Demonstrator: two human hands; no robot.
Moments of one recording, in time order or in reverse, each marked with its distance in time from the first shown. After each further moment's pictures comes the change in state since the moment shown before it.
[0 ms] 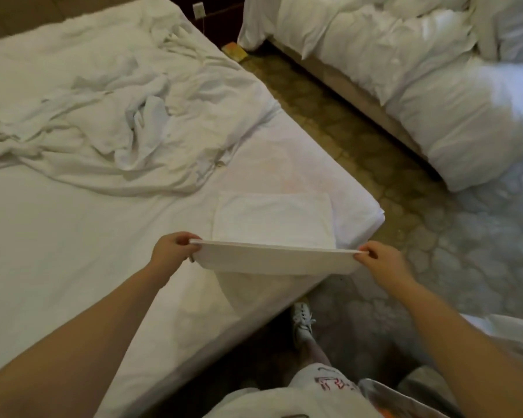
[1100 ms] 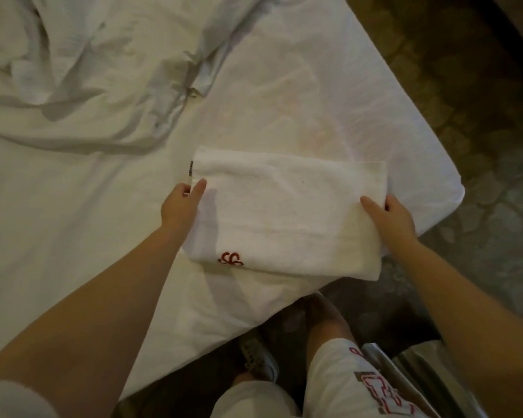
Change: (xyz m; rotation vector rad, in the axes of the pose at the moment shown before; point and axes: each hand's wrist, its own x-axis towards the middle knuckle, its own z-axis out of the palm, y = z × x) left_hand 0.194 -0.042 0.115 0.270 0.140 -0.350; right_hand 0.217 0.021 0.086 0.144 -0.114 0.322
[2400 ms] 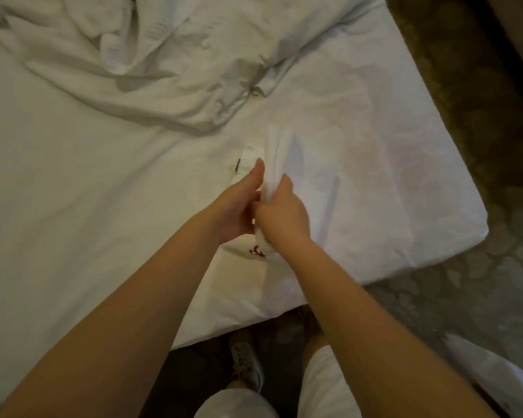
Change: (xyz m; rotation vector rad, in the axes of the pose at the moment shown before) left_hand -0.076 0.030 -0.042 -0.783 -0.739 -0.180; right_hand -0.135 -0.141 0.153 -0.170 -0.268 -0.299
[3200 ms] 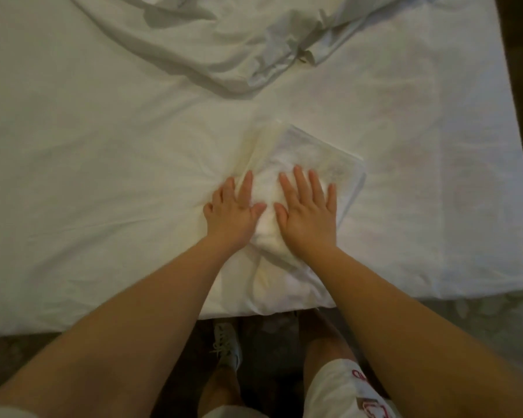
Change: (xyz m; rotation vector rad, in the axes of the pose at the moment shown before) left_hand 0.054 -0.103 -0.042 1.242 0.792 0.054; right_hand 0.066 0.100 0.029 -0.868 -0.018 -0.532
